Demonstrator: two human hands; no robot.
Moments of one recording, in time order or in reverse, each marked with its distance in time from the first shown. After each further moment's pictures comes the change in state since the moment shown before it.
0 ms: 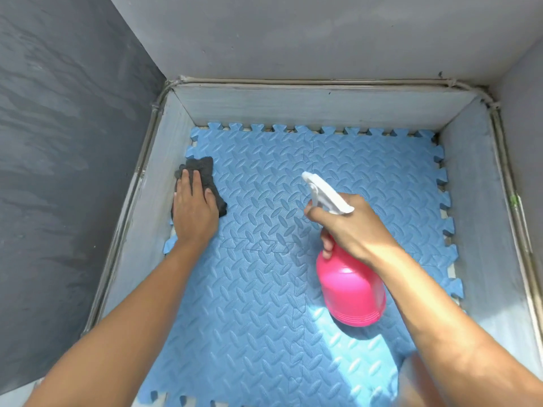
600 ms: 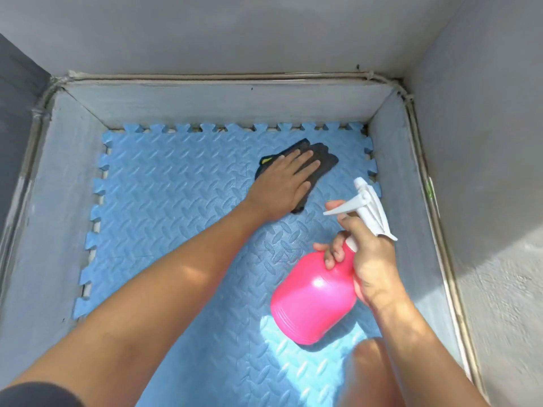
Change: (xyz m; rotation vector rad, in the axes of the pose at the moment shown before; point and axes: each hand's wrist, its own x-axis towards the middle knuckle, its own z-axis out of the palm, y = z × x) left_hand -0.002 0.253 0.075 -0.050 -0.293 1.010; right_hand -0.030 0.068 -0.062 0.708 0.408 0.078
